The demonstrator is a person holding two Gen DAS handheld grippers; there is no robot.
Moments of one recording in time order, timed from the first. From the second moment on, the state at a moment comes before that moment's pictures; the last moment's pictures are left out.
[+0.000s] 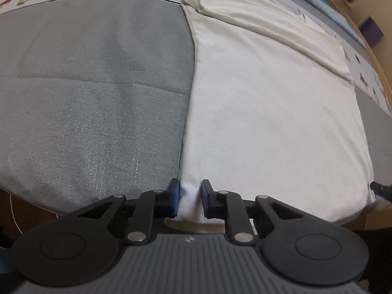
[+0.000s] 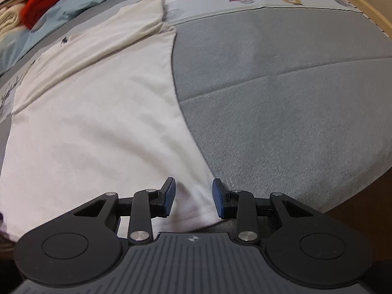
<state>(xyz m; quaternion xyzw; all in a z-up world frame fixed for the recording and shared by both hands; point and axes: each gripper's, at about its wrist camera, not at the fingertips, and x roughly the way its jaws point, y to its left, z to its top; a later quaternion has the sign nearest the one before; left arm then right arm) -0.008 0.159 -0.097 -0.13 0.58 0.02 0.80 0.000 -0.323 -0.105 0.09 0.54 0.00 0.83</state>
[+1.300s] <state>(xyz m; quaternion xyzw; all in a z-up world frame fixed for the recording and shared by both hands) -0.010 0.161 -0.096 -0.13 0.59 0.05 0.79 0.004 -0.343 -0.106 0.12 0.55 -0.05 0.82</state>
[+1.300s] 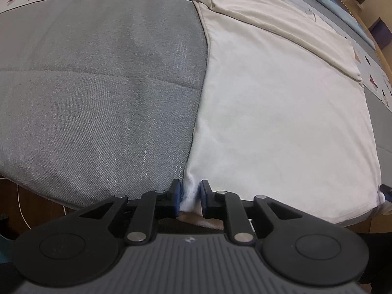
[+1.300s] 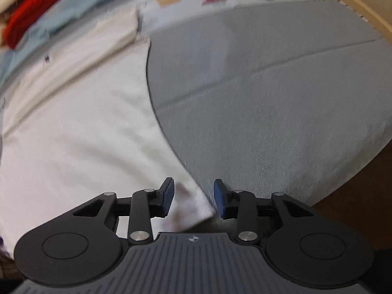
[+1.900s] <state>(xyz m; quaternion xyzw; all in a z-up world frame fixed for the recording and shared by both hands) -0.029 0.143 -0.043 -0.09 0.52 0.02 0.85 -0.007 -0.334 -0.040 0.15 0.43 0.05 0.89</state>
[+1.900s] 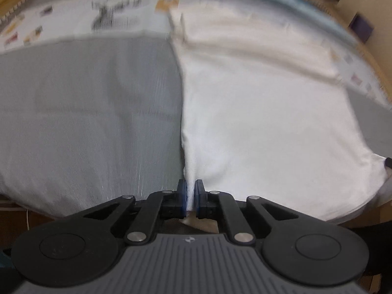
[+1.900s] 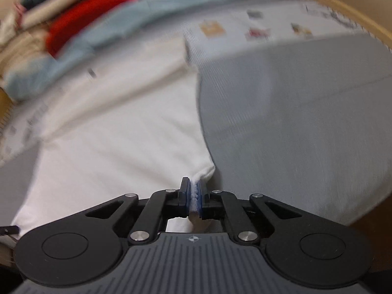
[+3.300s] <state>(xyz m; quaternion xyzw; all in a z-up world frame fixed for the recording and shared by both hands) 0.129 0.180 -0.057 -0.10 0.53 0.03 0.84 0.042 -0.304 -0.042 0.07 0.51 0.28 0.81</state>
